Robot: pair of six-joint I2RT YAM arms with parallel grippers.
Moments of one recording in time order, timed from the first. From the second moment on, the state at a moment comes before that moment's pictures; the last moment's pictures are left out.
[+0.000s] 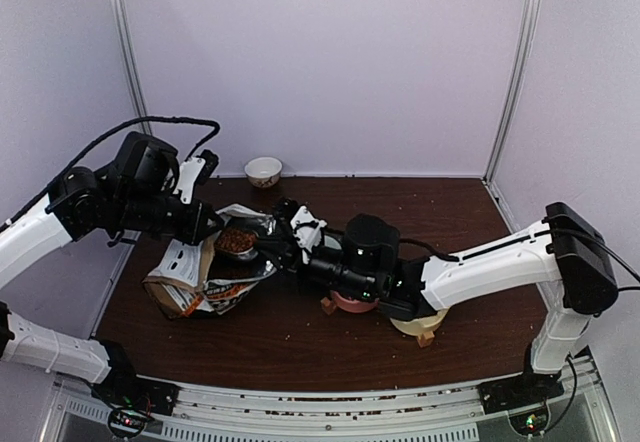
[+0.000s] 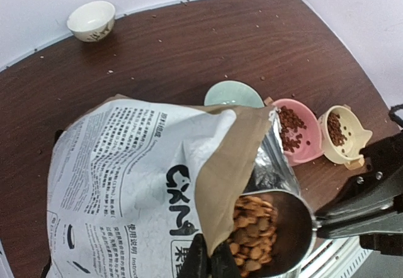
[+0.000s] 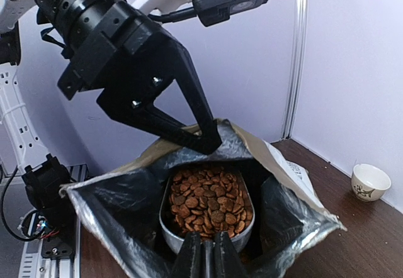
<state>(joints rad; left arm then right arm) -0.80 1.11 1.22 -0.83 -0.08 -0.33 1.19 1.79 1.10 0.73 0.02 -0.02</state>
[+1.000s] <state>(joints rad) -0.78 1.05 1.27 -0.93 -0.26 -0.48 1.24 1.56 0.81 1.01 0.12 -0.03</state>
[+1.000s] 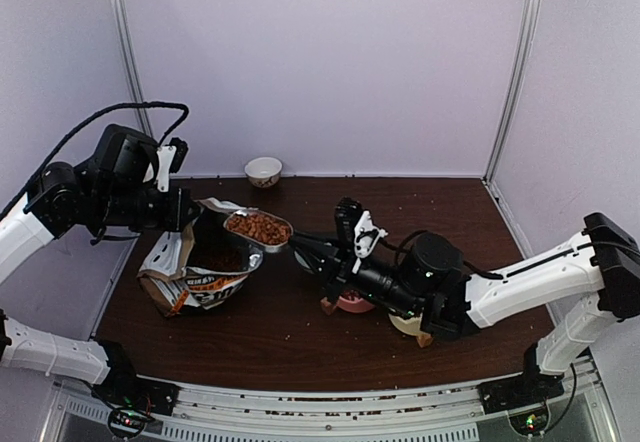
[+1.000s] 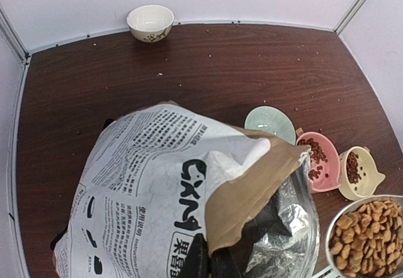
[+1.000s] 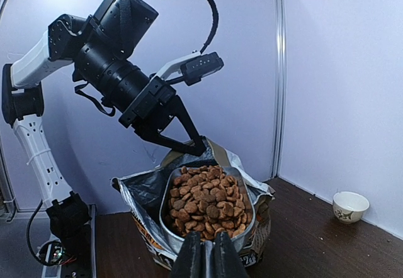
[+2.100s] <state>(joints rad) -0.74 1.05 1.27 -0.92 -0.21 -0.47 1.20 1.08 0.30 0.77 0.43 -0.01</state>
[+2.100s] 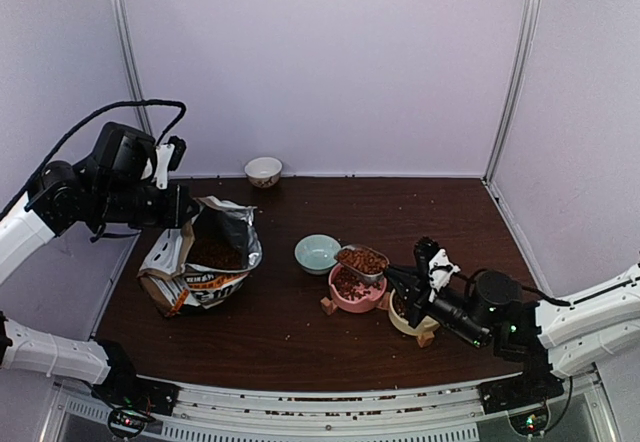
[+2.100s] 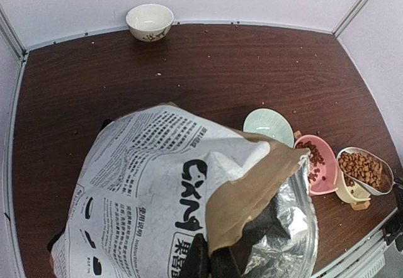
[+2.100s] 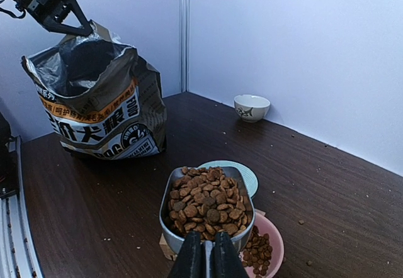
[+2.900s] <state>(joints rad) -0.73 1.06 1.27 -0.90 -0.18 -0.47 1.14 1.03 0.35 0.28 0.47 0.15</state>
